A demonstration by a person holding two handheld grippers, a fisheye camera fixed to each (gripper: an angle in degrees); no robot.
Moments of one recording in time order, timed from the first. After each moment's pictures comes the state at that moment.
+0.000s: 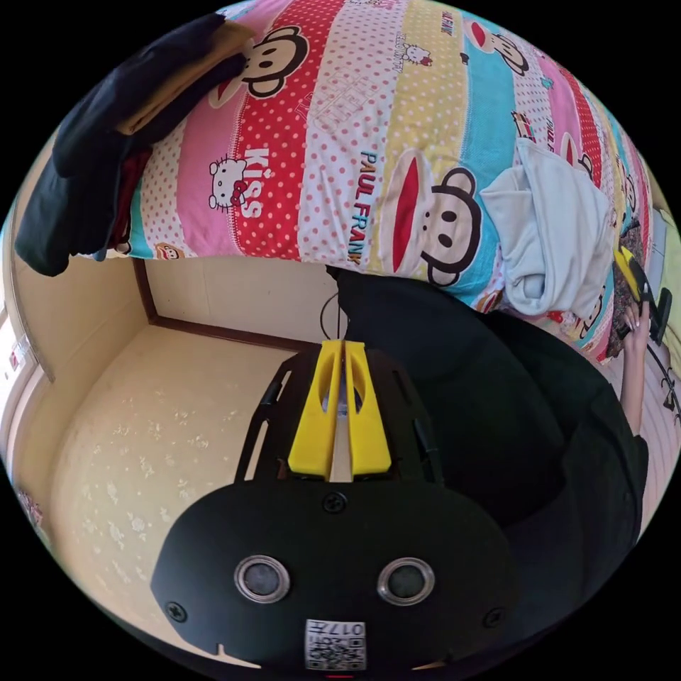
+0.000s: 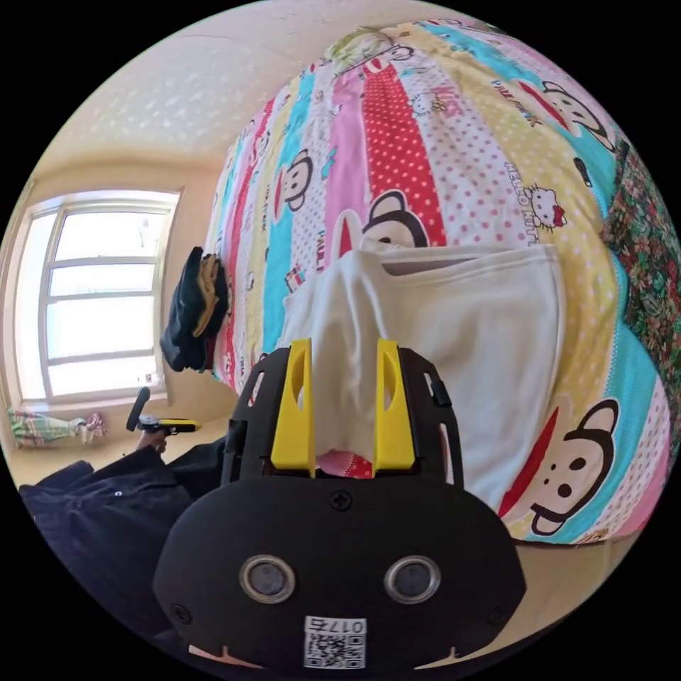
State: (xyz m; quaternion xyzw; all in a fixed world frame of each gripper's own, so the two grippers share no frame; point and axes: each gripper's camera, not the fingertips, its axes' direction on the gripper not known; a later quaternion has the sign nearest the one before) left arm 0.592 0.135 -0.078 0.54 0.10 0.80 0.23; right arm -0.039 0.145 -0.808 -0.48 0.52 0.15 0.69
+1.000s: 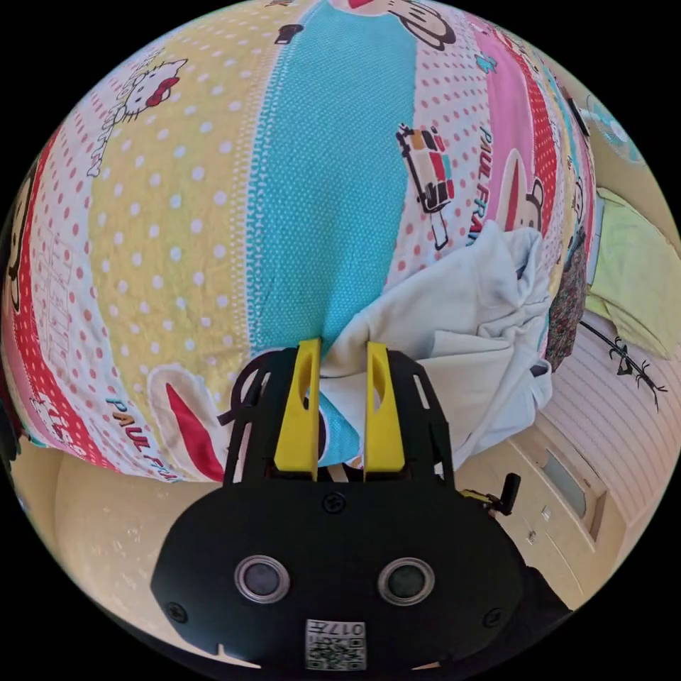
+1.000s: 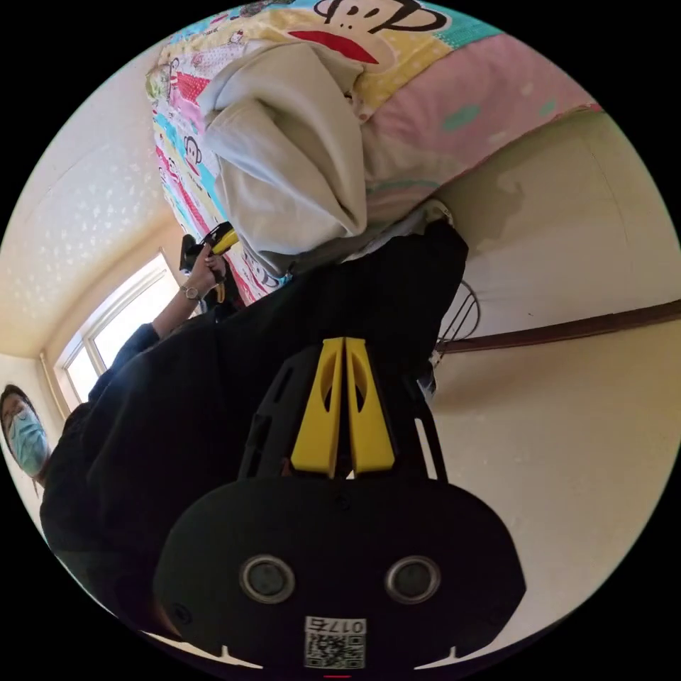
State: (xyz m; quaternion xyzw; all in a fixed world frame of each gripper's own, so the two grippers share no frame) left arm 0.702 0.447 -0.074 0.41 0.14 0.89 0.09; right arm -0.232 0.326 -0.939 -0.36 0.48 0.45 0.66
